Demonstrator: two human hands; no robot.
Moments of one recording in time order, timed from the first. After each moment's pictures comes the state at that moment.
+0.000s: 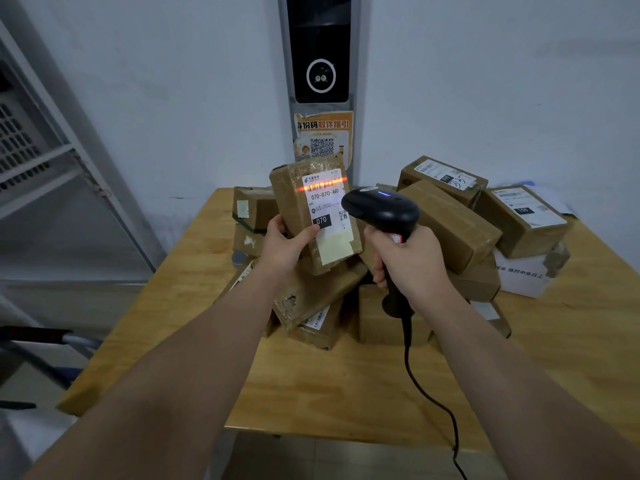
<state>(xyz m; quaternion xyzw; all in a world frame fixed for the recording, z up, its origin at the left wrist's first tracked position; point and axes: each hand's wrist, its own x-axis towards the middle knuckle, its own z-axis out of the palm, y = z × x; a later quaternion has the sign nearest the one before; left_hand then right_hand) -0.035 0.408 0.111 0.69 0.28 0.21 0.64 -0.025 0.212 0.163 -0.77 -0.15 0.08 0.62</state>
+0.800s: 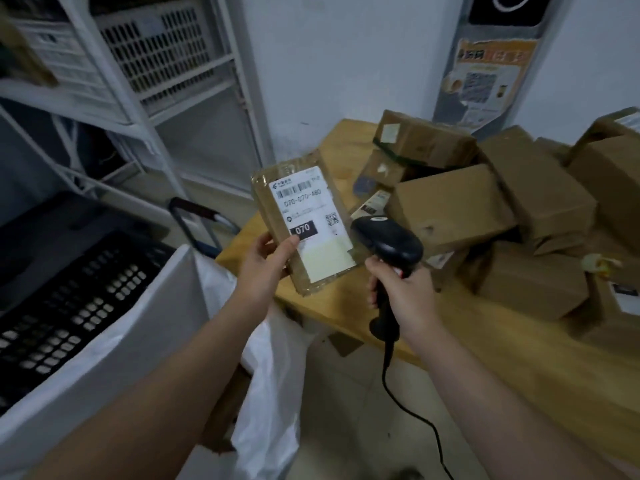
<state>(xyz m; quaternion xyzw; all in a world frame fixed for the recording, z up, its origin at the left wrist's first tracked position) -0.313 0.470 0.051 0.59 0.40 0.30 0.64 -0.185 0.313 0.052 -0.64 -0.16 0.31 0.68</state>
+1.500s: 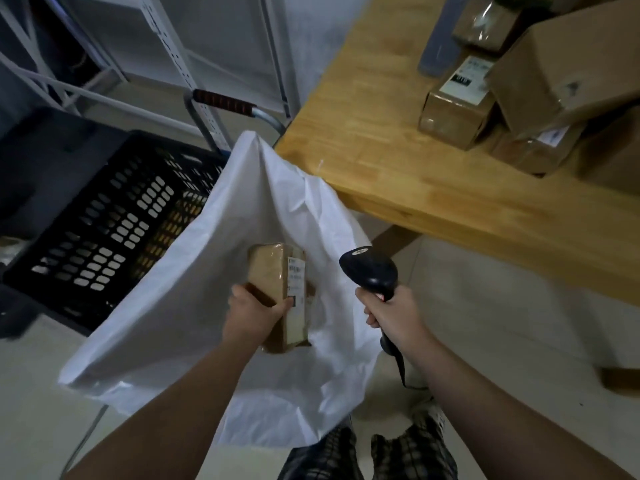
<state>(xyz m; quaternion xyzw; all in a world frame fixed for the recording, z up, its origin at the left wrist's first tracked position) -0.561 0.505 -0.120 0.66 0.64 -0.02 0.39 -0.397 0.347 -0.101 -0.76 -0.10 0.40 0.50</state>
